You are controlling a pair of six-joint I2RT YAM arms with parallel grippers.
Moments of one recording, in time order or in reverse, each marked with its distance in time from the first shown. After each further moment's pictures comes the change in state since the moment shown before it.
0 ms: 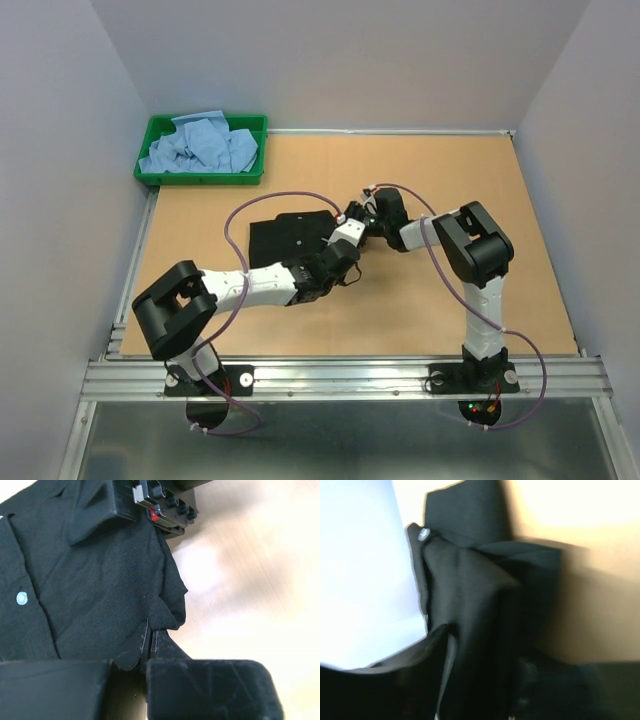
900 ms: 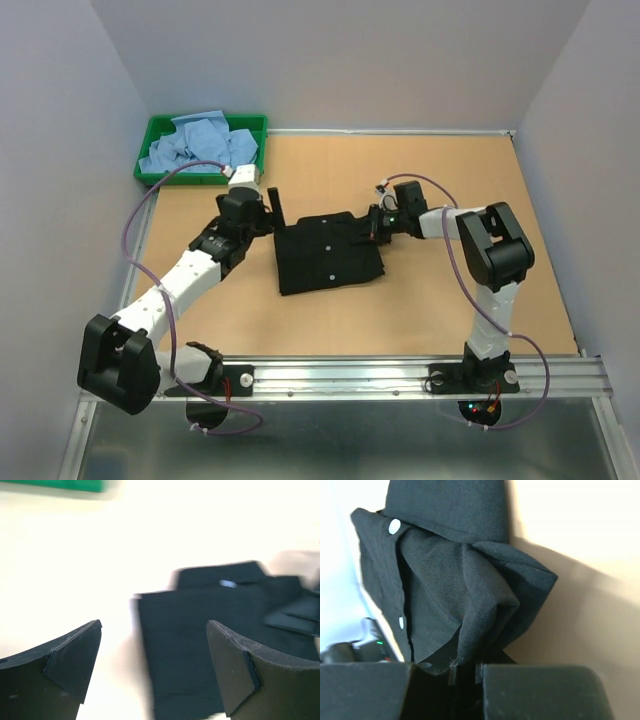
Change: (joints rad) left arm 0.557 -0.376 -0.045 -0.124 0.194 -0.040; right arm -0.116 -0.096 0.006 -0.368 -0.038 -0.471
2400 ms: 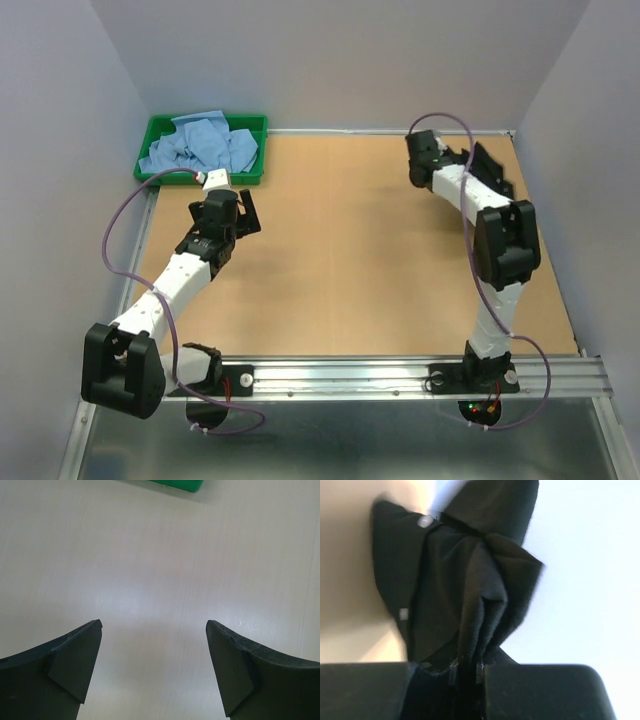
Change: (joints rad) left arm 0.189 -0.028 -0.063 -0.022 -0.071 0.030; right arm -0.108 -0.042 0.534 -0.596 1.849 -1.223
